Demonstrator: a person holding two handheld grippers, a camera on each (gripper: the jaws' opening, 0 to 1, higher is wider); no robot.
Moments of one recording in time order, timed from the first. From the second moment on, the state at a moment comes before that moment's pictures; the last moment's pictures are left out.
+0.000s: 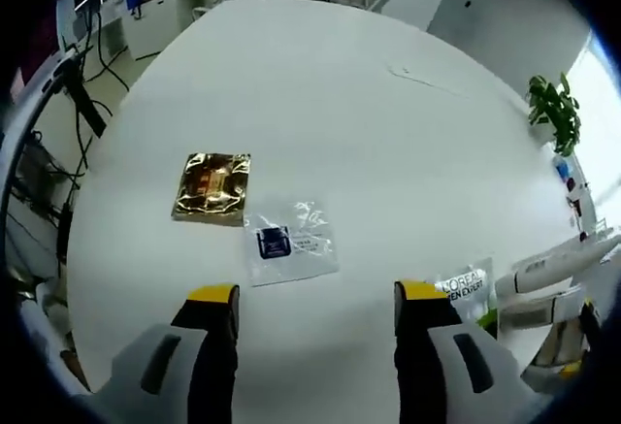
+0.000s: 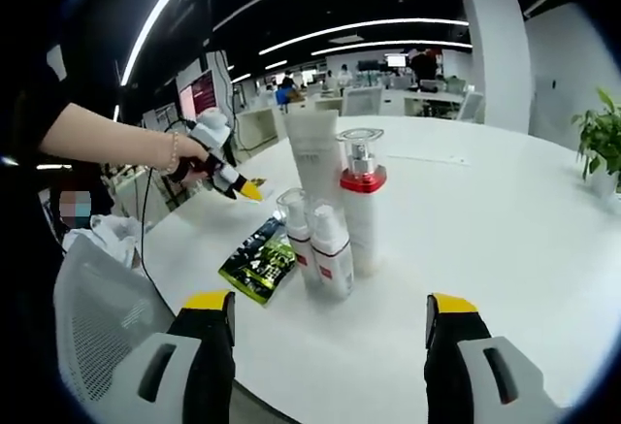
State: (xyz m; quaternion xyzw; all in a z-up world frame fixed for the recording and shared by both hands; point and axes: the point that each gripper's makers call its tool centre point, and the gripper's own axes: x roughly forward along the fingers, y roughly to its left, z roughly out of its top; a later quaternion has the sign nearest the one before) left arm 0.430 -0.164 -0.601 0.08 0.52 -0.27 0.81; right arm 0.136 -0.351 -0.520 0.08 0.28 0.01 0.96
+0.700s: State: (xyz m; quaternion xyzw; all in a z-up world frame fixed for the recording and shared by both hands) left arm 0.455 -0.166 -0.610 0.11 0.50 -0.25 0.82; right arm 0.135 -0.358 -0.525 0.09 0.28 0.00 0.95
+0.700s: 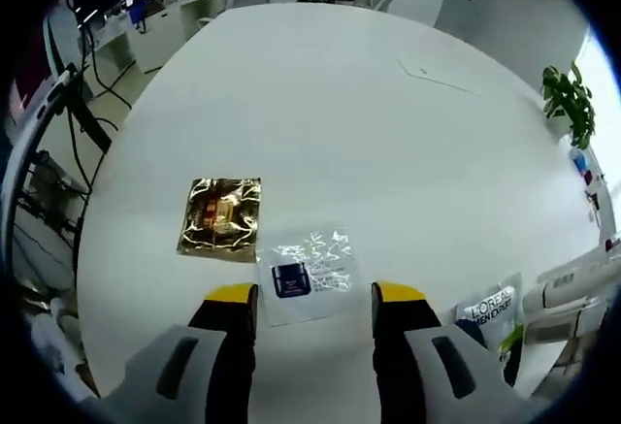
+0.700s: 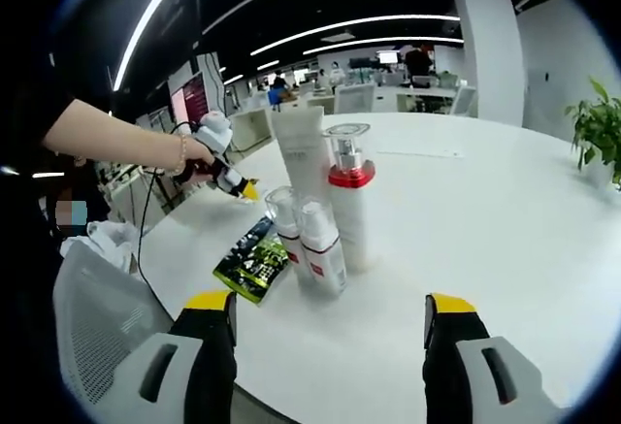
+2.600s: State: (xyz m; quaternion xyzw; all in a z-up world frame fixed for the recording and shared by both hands) left arm 0.441 -0.175 -0.608 0.15 0.49 -0.26 0.82; right arm 0.133 -0.360 -0.530 0.09 0.29 0.00 0.95
